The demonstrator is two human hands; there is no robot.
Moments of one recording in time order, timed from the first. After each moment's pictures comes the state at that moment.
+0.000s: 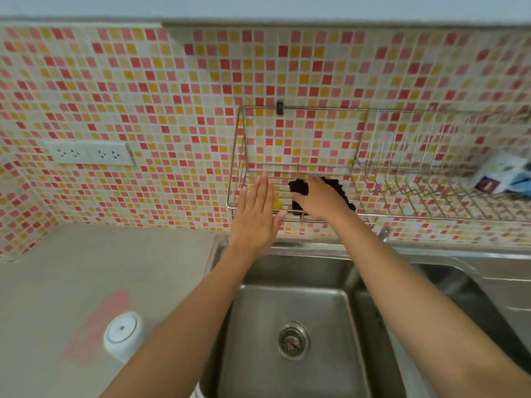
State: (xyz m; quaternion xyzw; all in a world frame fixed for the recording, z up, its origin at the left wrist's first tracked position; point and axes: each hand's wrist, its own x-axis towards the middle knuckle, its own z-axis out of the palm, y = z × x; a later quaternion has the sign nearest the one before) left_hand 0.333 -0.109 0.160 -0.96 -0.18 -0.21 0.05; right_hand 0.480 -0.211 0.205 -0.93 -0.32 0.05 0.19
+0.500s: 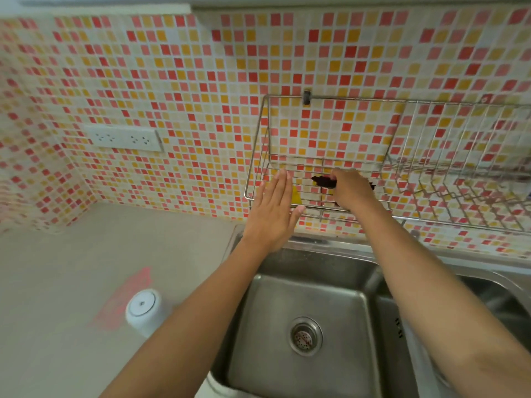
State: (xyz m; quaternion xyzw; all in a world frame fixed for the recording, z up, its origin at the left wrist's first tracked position) left_hand 0.330 -0.115 0.166 -0.97 -0.19 -0.18 -0.01; right_hand 0.527 -0.204 0.188 -0.93 -0.34 -0.02 0.13
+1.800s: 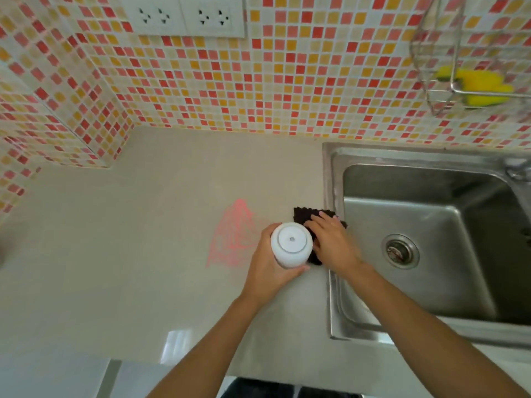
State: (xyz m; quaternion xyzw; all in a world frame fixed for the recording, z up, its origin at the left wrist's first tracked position) left_hand 0.019 0.033 -0.017 -0.77 -0.25 -0.17 -0.56; right_hand 0.181 -0.069 -0.054 -0.87 -0.47 0.07 0.09
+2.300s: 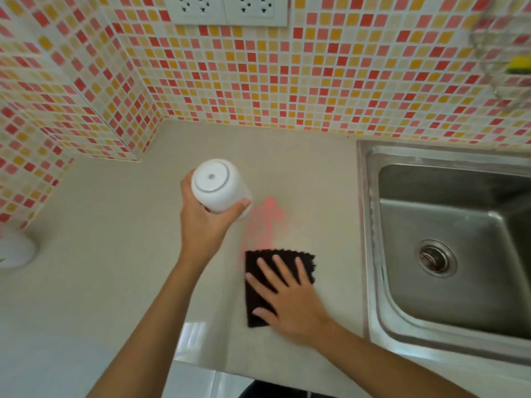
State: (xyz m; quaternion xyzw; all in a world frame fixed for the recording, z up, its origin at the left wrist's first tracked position) left_hand -0.036 0.175 0.051 -0.72 -0.36 -0.35 -0.48; right_hand 0.017 -0.022 -0.077 -0.77 -0.63 0.08 0.05
